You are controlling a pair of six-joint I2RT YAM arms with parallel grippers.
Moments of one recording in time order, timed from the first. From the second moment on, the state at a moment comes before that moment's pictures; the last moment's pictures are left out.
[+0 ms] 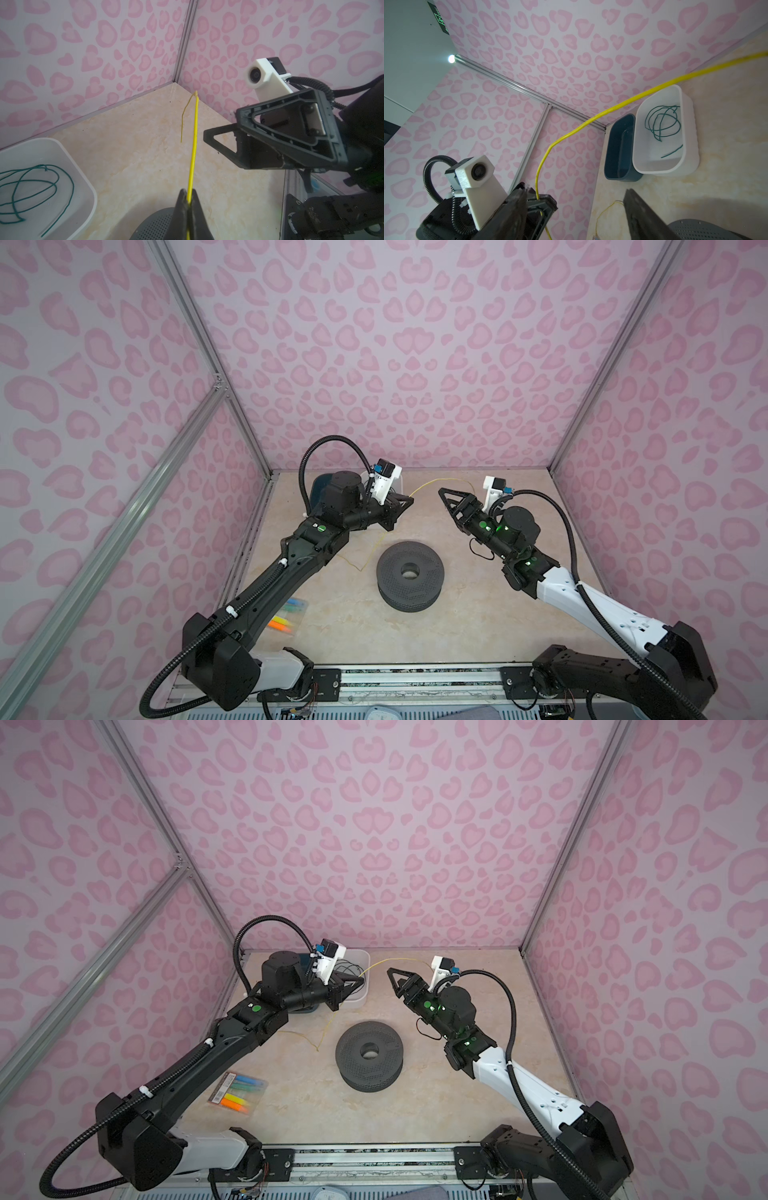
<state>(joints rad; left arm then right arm) -0.54 1.35 1.22 -0.18 0.51 -0.15 0.57 1.22 0.82 0.44 -0.13 1.14</state>
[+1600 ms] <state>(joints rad) -0.63 1.27 0.87 -0.16 0.45 -0.16 0.29 1.17 0.86 0.42 -0.25 1.18</state>
